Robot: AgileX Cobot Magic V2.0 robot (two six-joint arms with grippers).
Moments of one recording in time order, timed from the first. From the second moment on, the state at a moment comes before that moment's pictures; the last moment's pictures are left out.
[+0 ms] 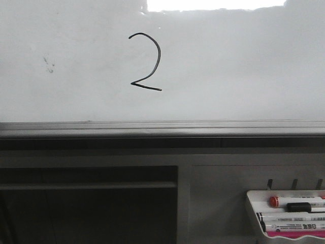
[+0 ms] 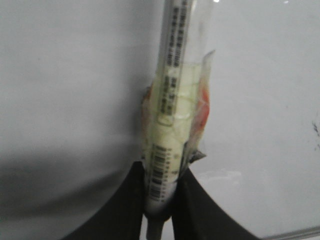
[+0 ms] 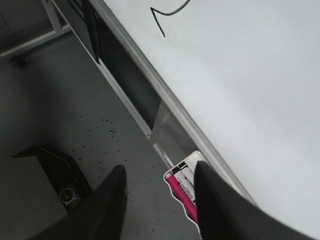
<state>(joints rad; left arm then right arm) -0.07 1.14 -0.68 -0.57 0.26 0.55 0.18 0.94 -1.08 0.46 1.13 -0.90</state>
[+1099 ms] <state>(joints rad) 0.01 0.98 -0.94 -0.15 0.82 0.30 0.18 0.88 -1.06 0.20 1.10 -0.35</state>
